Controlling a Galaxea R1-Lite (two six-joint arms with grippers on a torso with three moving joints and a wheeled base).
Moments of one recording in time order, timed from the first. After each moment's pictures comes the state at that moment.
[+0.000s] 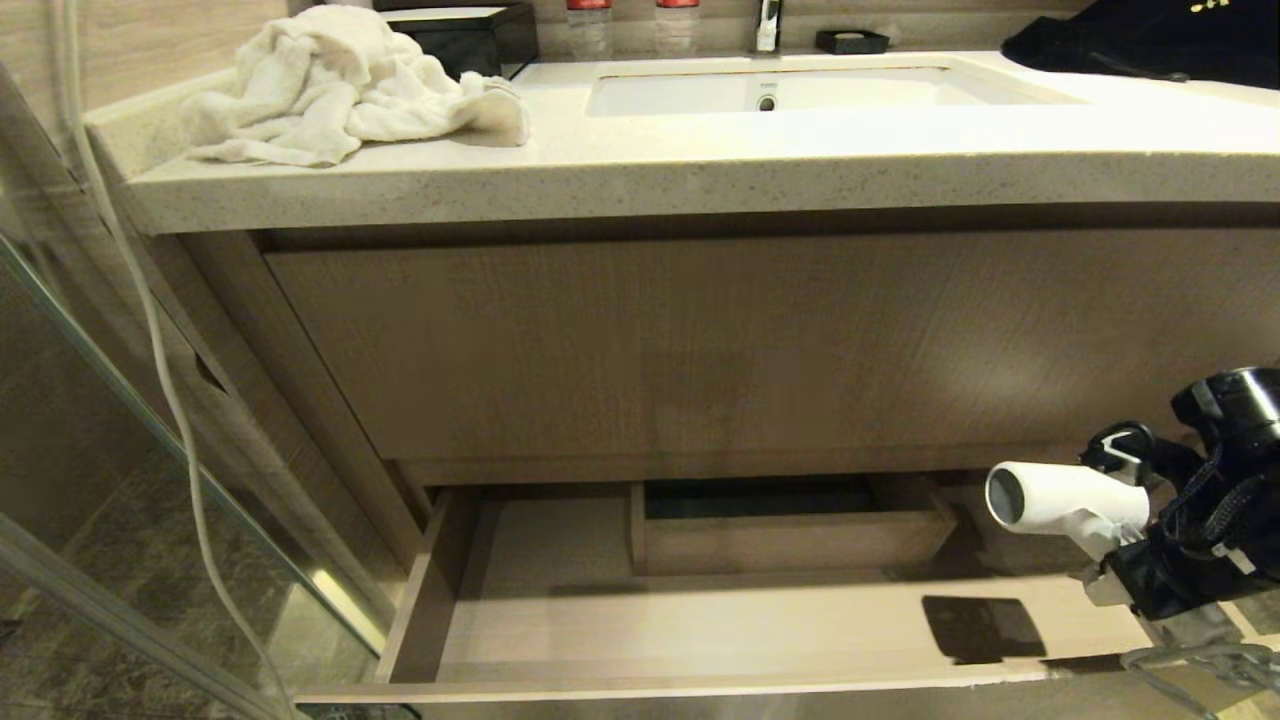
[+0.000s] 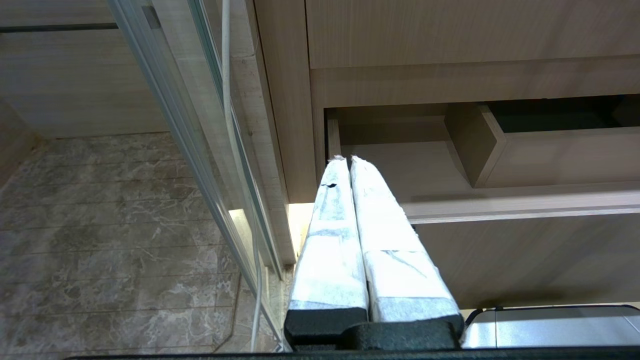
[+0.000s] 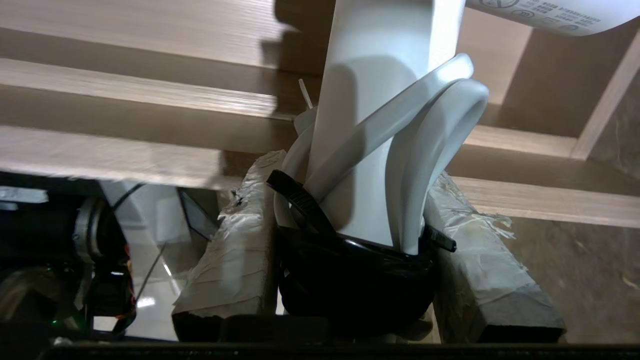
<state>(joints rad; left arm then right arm) 0.00 0.00 0.00 0.00 0.00 0.00 -0.13 1.65 -0.78 0.23 -0.04 -0.33</state>
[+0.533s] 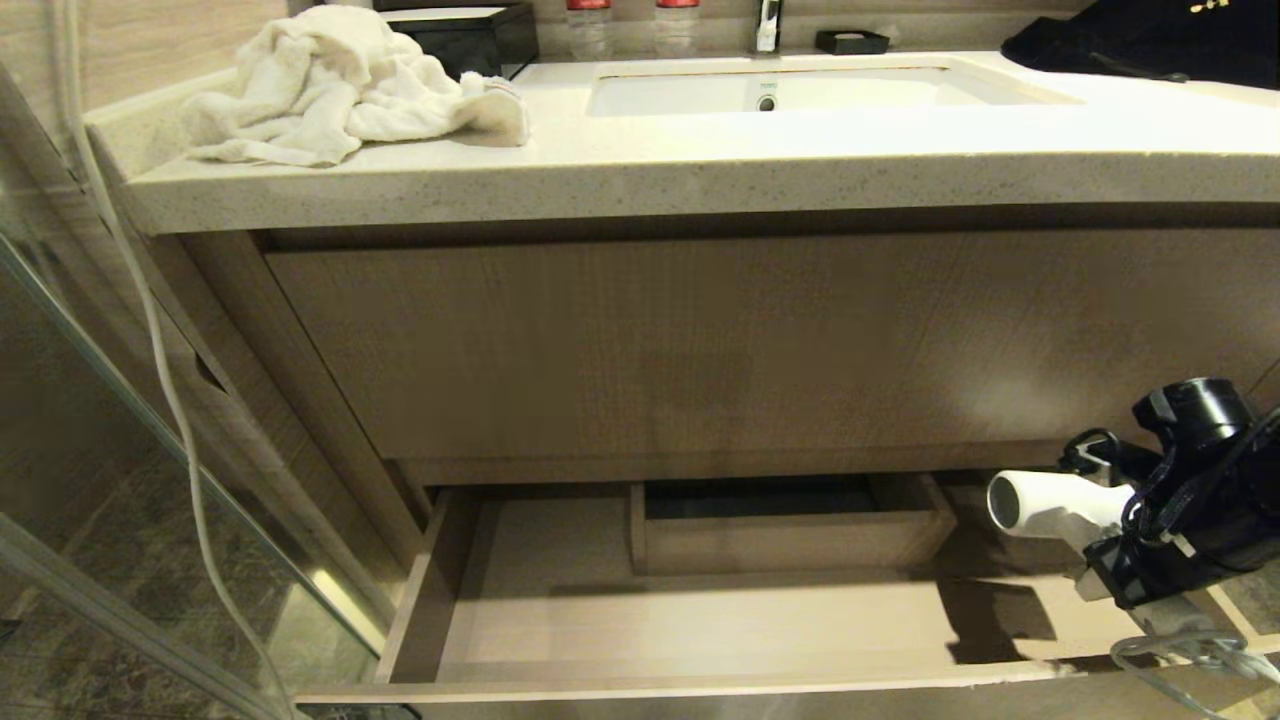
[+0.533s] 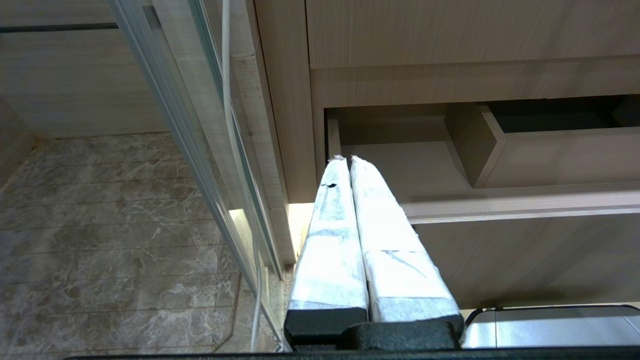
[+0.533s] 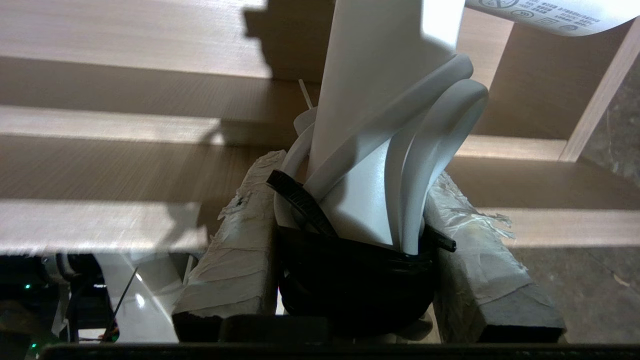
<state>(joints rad) 0.00 0.00 0.00 0.00 0.00 0.00 -0.17 1.81 -0.83 0.15 -0.09 -0.33</state>
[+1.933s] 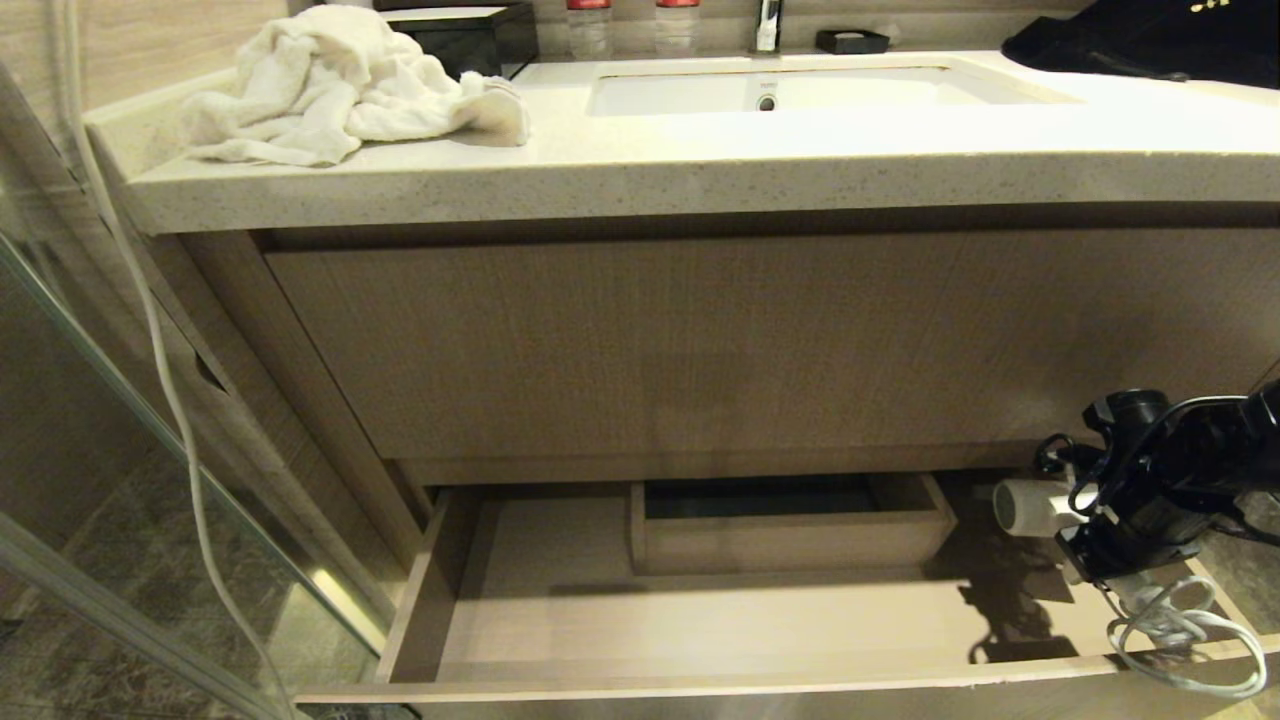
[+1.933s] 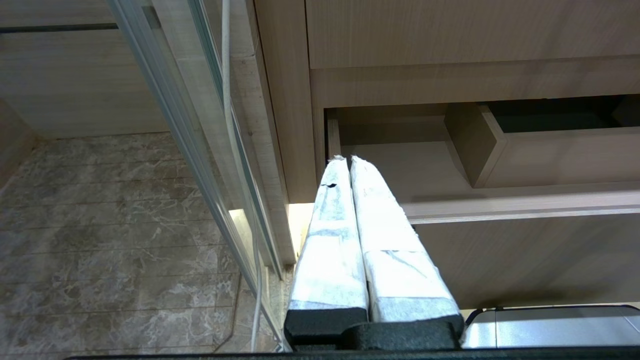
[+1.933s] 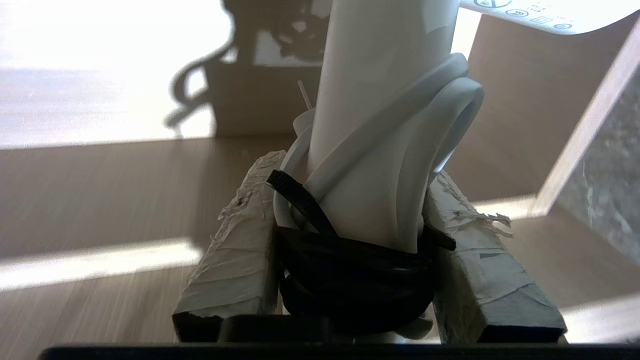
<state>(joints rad) 0.00 0.00 0.00 0.00 0.00 0.00 -0.24 2.13 -1.05 0.11 -0.19 -0.34</state>
